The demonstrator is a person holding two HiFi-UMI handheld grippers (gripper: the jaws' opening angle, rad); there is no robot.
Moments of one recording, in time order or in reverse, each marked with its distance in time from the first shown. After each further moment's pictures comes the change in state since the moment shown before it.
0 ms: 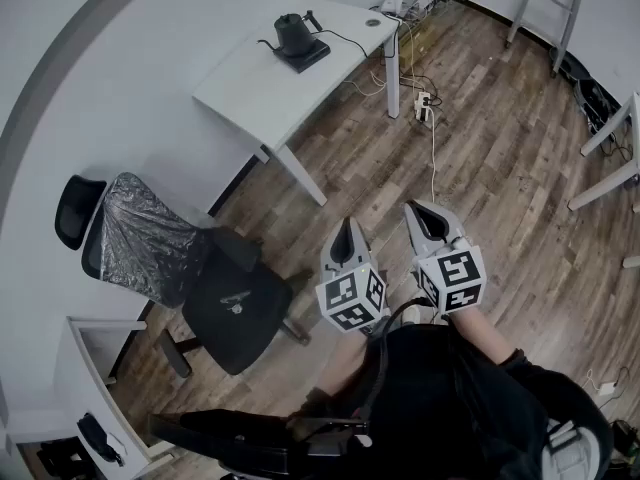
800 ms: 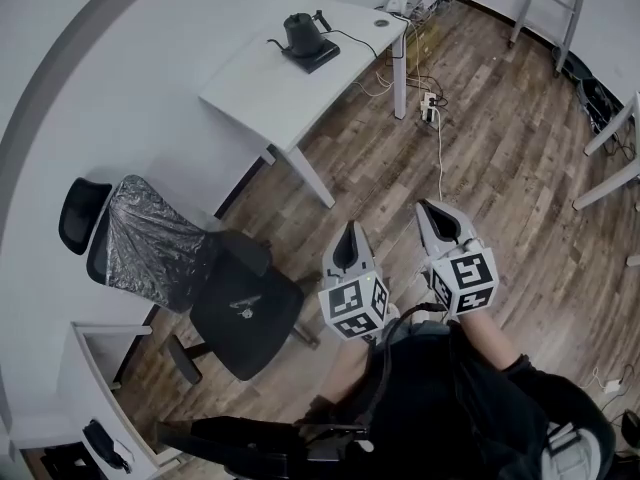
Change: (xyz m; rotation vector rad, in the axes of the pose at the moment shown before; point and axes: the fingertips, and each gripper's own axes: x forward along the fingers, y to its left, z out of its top) left arm -0.004 0.031 0.023 0.063 -0.001 -0.031; right arm 0.018 0.016 0.013 0.012 -0.034 -0.028
